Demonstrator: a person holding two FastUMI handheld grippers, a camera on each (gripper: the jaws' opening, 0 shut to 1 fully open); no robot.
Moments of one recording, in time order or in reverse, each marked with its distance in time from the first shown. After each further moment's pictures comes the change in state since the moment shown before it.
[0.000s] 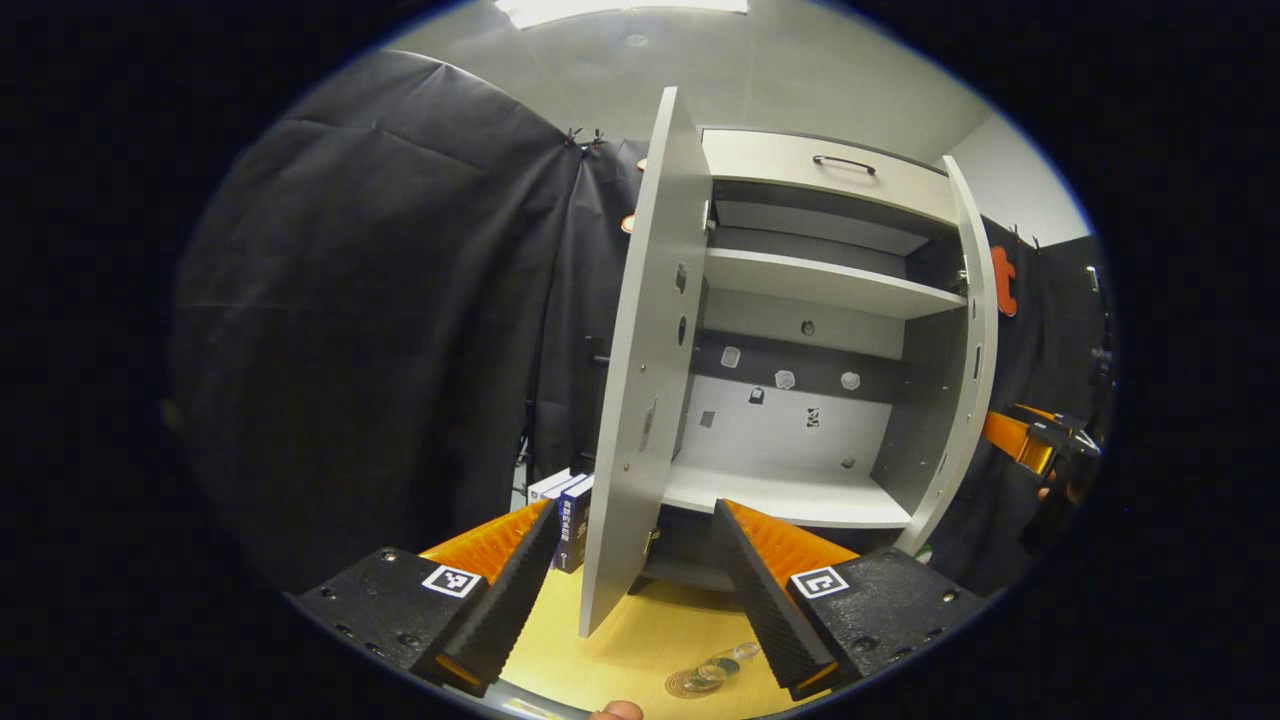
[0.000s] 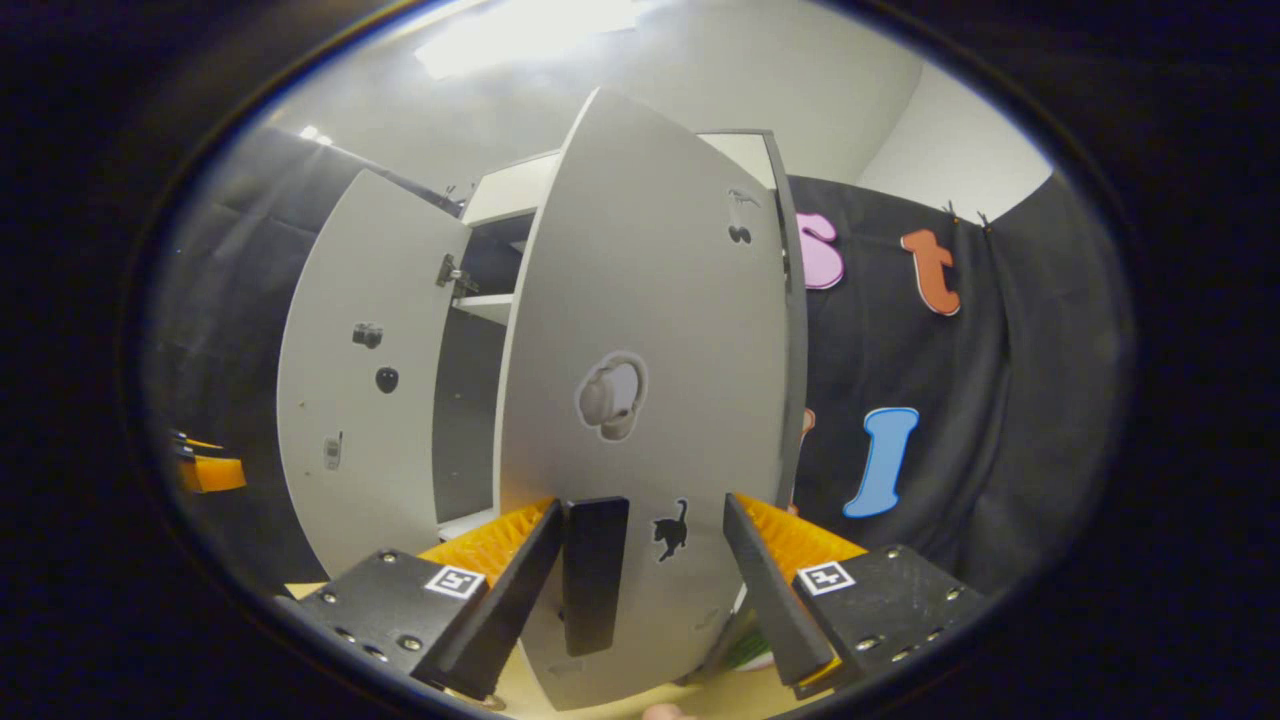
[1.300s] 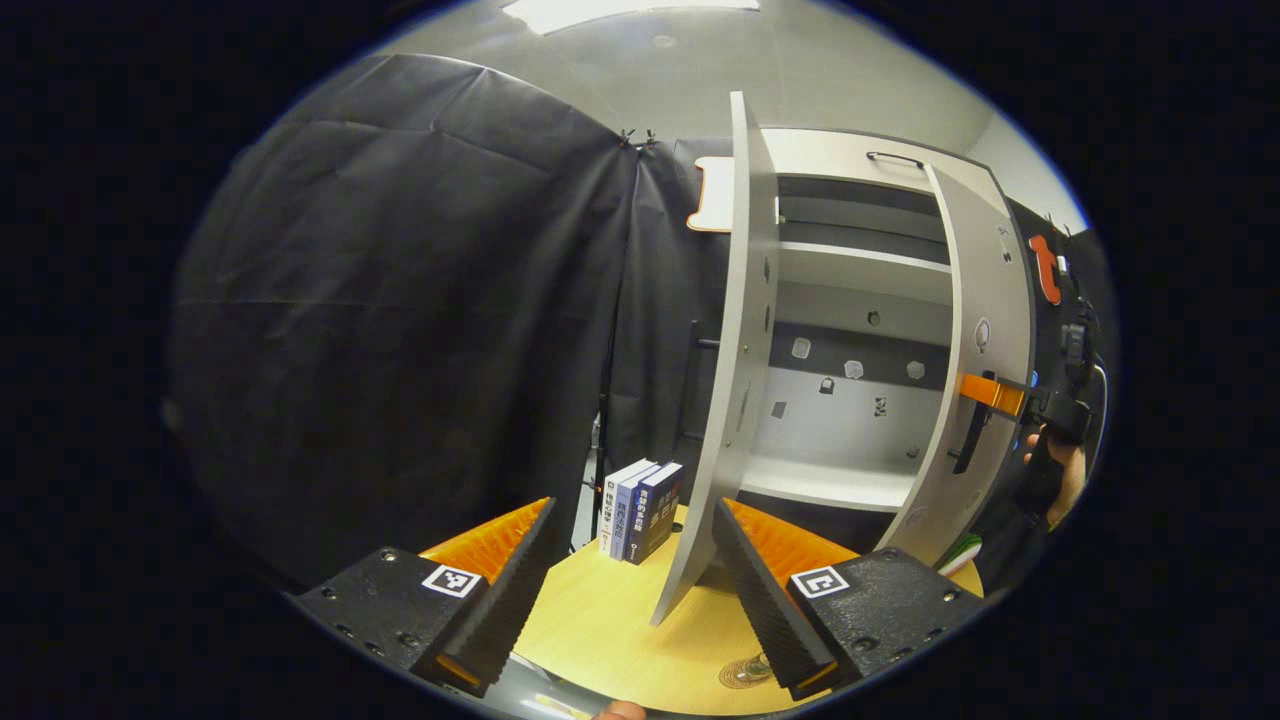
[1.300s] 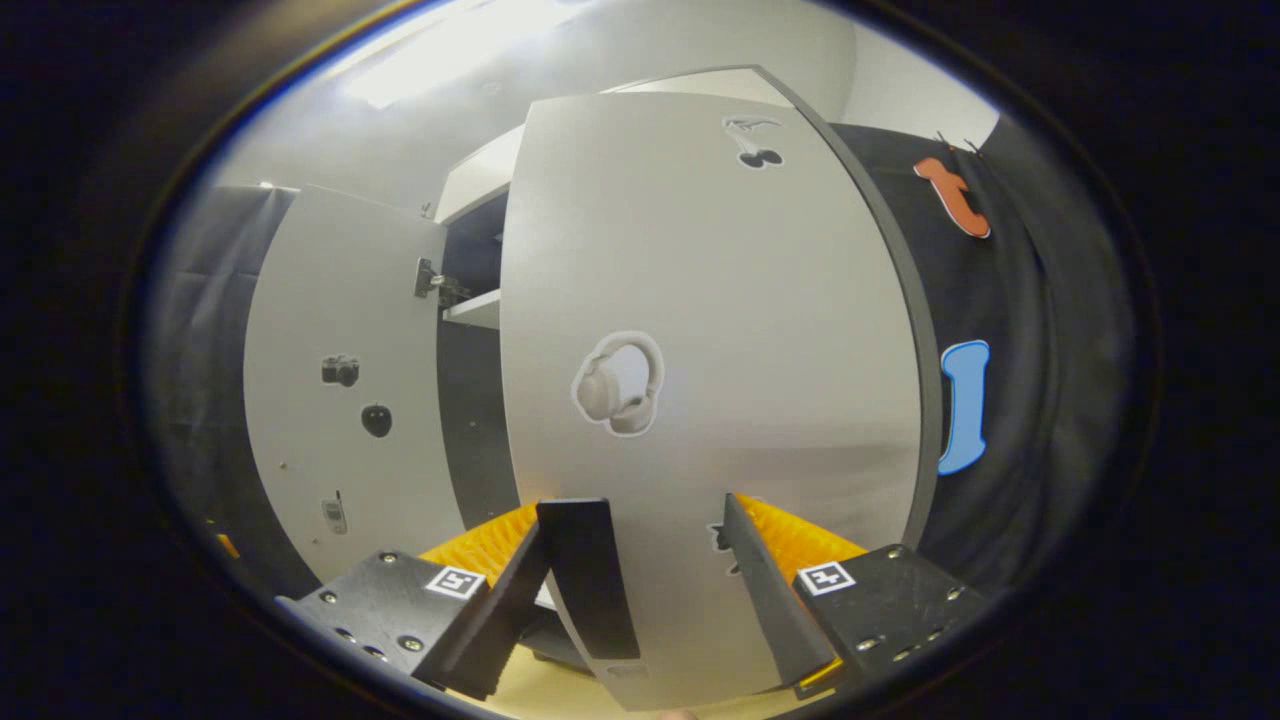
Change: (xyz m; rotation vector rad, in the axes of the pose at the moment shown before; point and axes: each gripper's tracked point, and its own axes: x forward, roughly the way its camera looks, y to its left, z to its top) left arm -0.026 0.067 -0.011 0.006 0.007 0.175; right arm 0.102 0.062 -0.022 0.201 0.035 0.051
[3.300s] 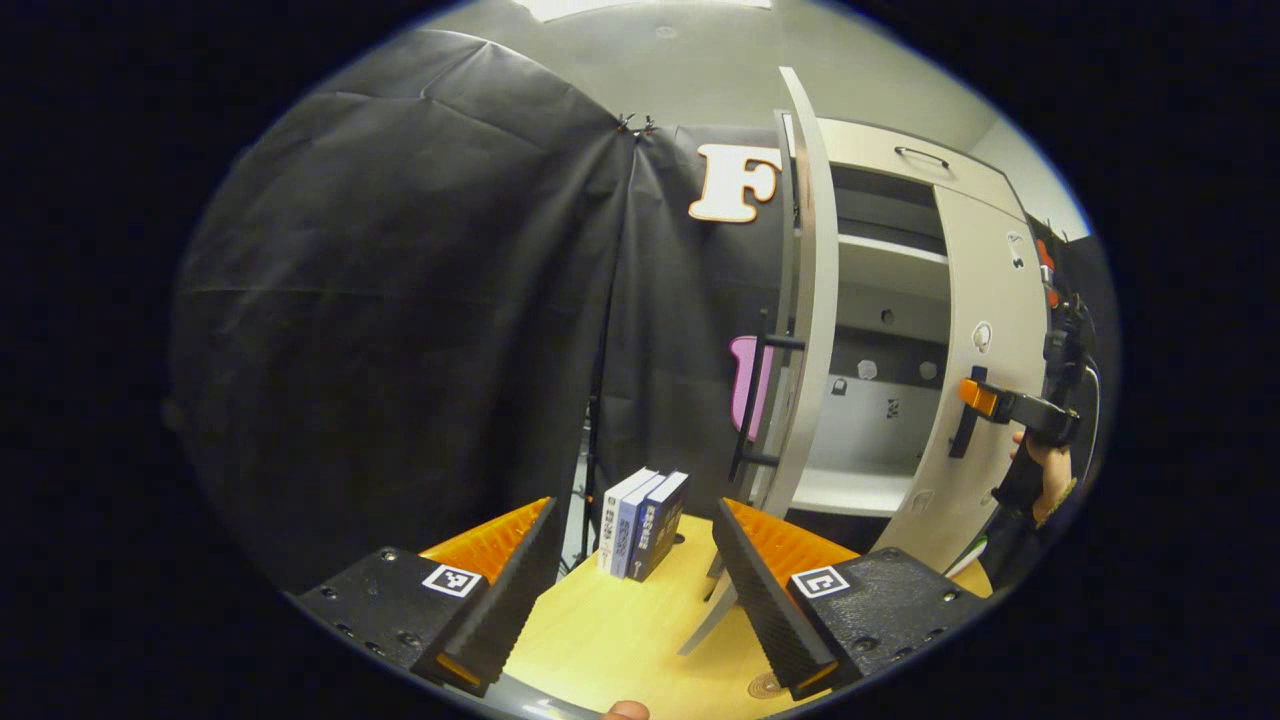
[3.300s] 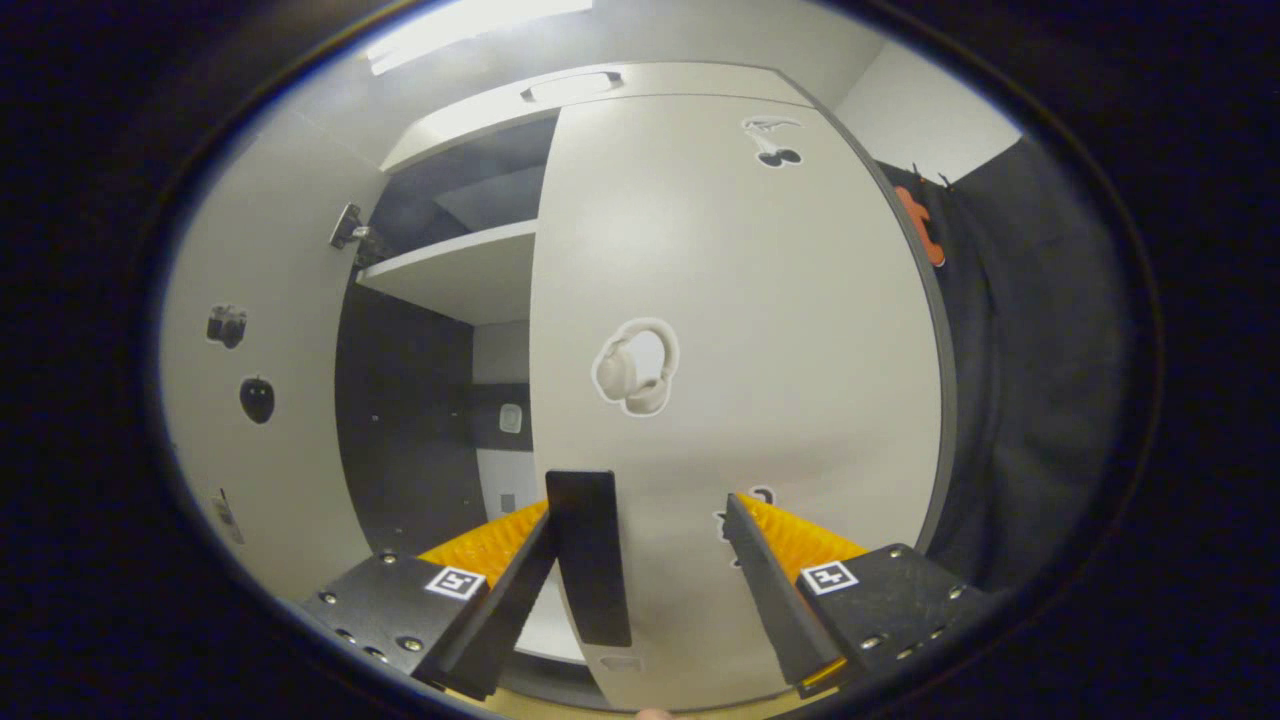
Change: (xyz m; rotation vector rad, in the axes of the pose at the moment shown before) left arm 0.091 0.030 0.018 0.002 -0.017 -0.124; right arm 0.045 0.000 -0.012 -0.087 -0.041 -0.248
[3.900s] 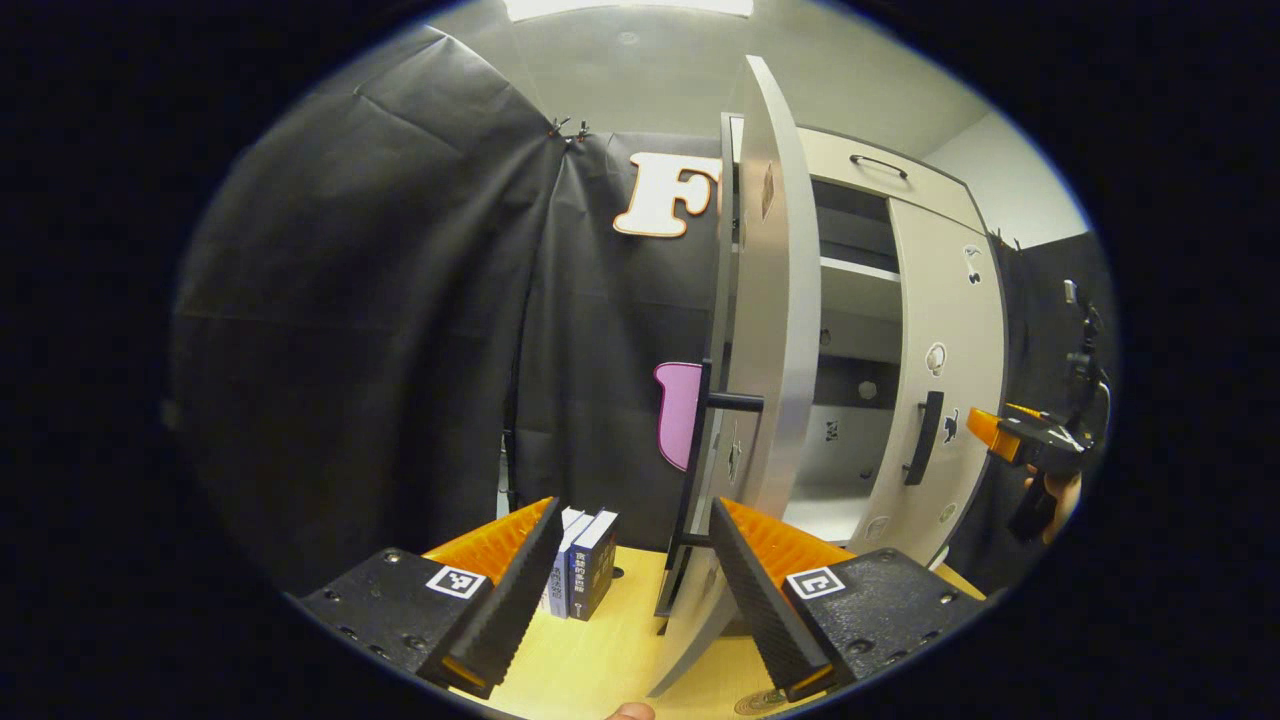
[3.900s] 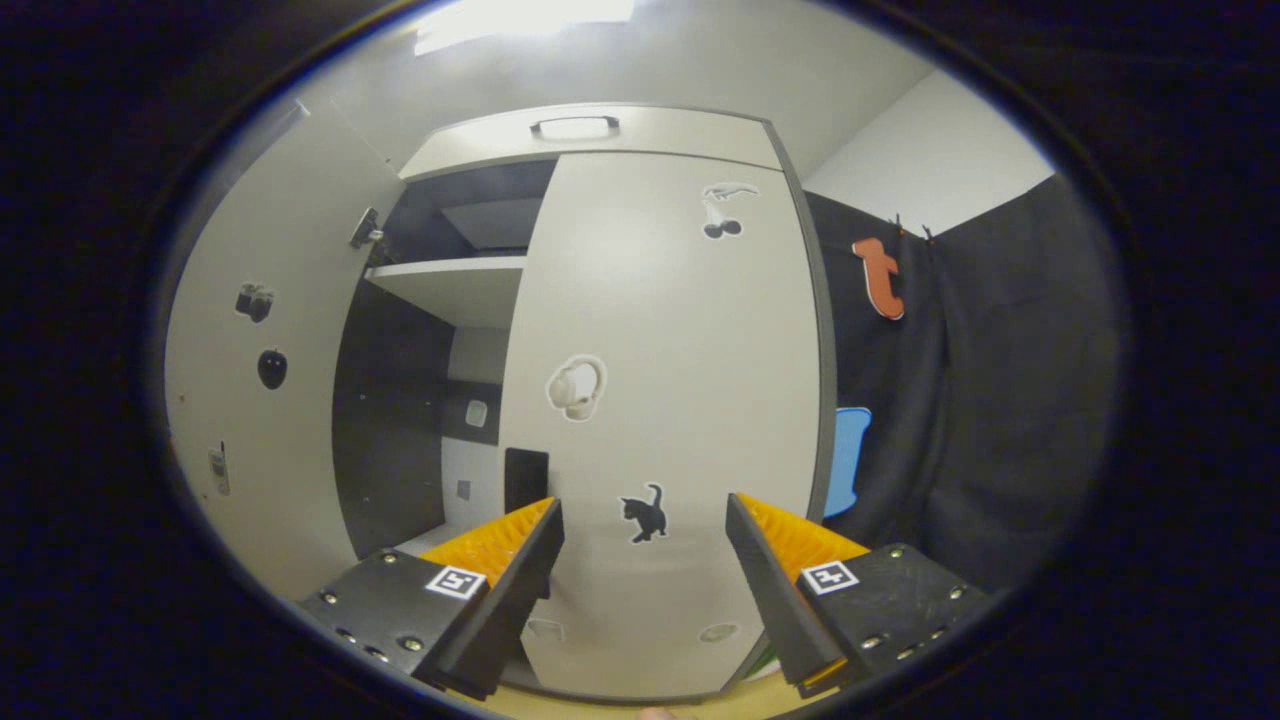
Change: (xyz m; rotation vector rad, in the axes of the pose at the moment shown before) left arm 0.055 -0.043 0.022 0.020 -0.024 -0.226; right arm -0.066 -0.059 0.017 -0.138 -0.059 -0.126
